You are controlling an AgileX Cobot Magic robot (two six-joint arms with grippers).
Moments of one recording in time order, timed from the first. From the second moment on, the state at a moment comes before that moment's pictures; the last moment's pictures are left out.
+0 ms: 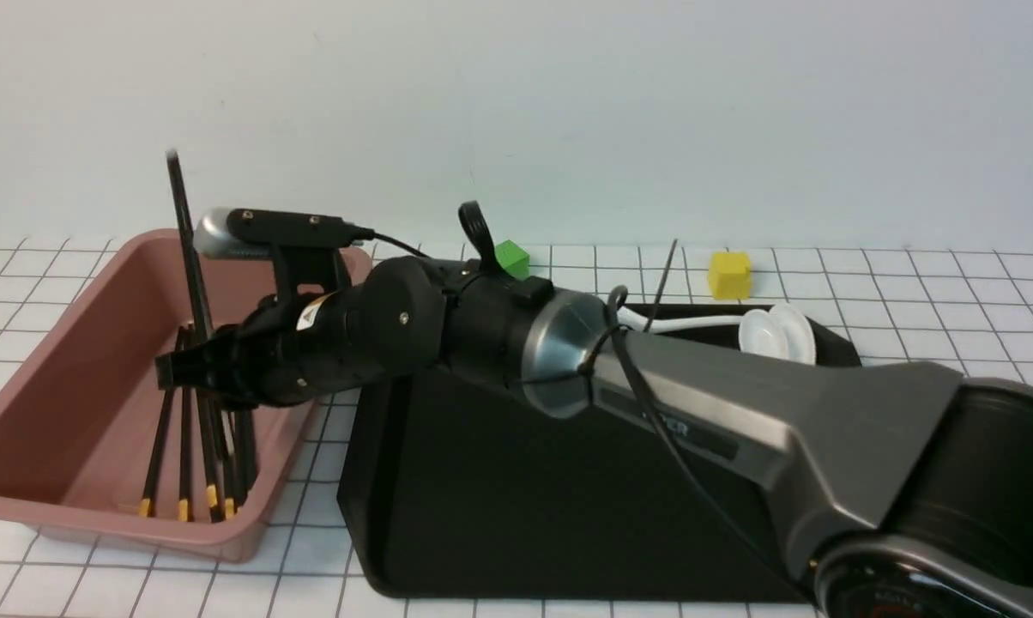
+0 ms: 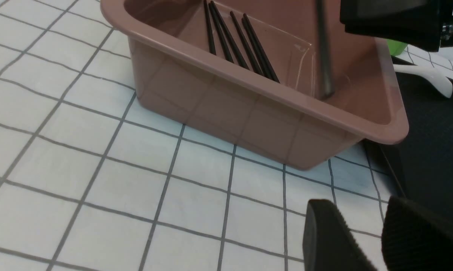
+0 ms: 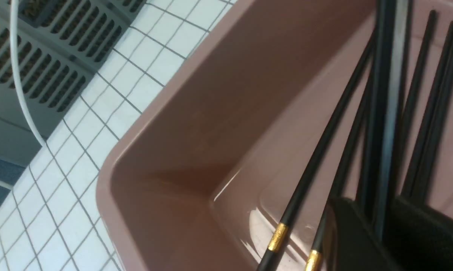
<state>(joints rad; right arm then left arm) 0.84 2.35 -2.04 0.61 0.38 -0.01 -0.09 -0.01 0.03 0.02 0.38 -0.42</state>
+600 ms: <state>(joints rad) 0.77 1.85 -2.05 0.17 0.98 -0.01 -0.09 -0.01 0.03 0.02 0.38 -0.42</state>
